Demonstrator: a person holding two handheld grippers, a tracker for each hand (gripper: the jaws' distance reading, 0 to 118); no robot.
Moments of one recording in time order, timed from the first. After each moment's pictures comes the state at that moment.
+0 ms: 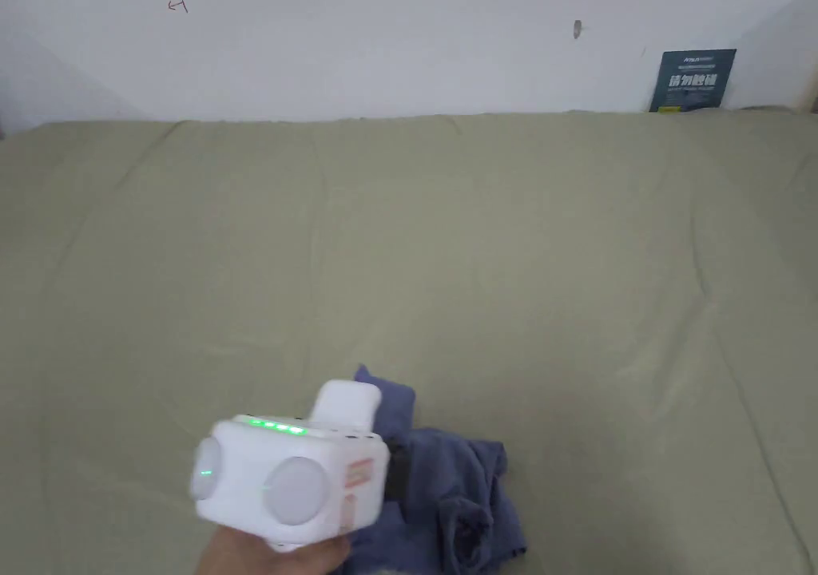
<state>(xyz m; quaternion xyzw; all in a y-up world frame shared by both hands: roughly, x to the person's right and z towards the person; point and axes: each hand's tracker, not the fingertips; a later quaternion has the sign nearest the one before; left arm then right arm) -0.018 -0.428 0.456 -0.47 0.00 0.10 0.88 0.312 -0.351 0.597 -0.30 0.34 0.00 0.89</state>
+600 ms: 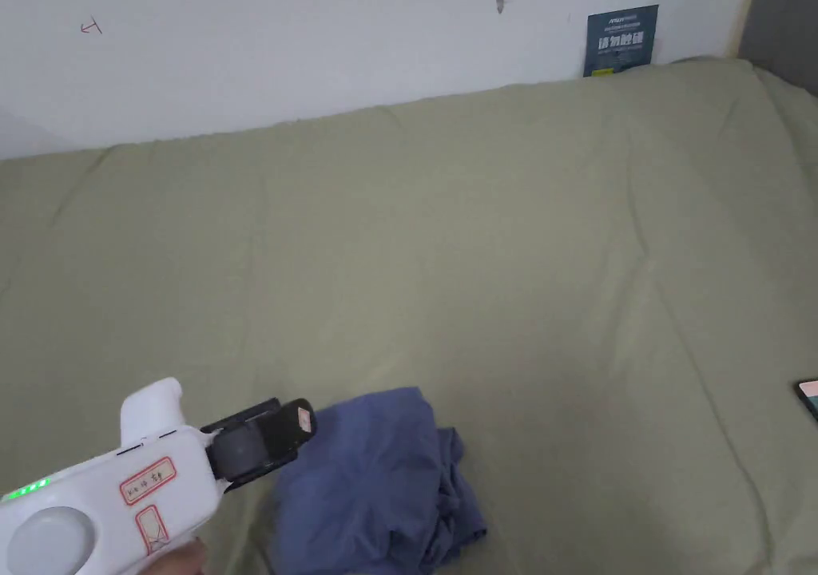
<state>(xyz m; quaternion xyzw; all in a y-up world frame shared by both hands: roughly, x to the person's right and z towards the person) -0.114 -0.387 0.499 -0.33 0.06 0.26 0.90 0.335 -0.368 0.598 -0.30 0.32 -0.03 0.90</state>
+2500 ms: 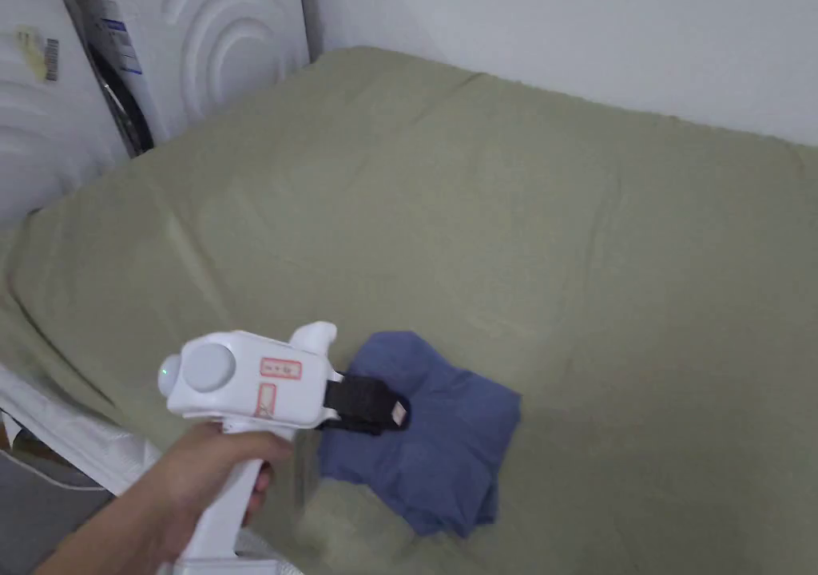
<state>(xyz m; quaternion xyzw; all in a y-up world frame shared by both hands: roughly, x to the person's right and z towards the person) -0.379 -0.461 0.593 -0.39 0.06 0.39 0.83 0.270 -0.467 0.499 -0.49 0.42 -0.22 0.73</state>
